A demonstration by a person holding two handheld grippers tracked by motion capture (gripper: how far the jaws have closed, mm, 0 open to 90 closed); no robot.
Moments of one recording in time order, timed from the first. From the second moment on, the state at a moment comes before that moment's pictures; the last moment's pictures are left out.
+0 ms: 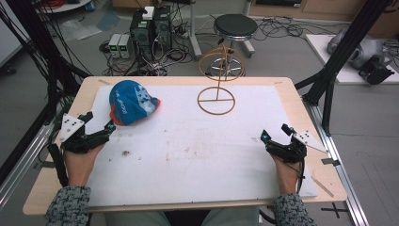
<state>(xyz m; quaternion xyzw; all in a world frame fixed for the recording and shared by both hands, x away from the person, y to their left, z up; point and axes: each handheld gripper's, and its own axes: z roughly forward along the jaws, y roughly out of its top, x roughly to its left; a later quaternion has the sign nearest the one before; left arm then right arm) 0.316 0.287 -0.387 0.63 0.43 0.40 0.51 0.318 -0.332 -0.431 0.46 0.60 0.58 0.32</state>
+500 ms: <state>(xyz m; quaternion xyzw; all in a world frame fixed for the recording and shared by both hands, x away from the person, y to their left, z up) 0.375 0.256 -0.360 0.65 0.38 0.42 0.51 0.319 -0.332 -0.432 0.46 0.60 0.58 0.32</state>
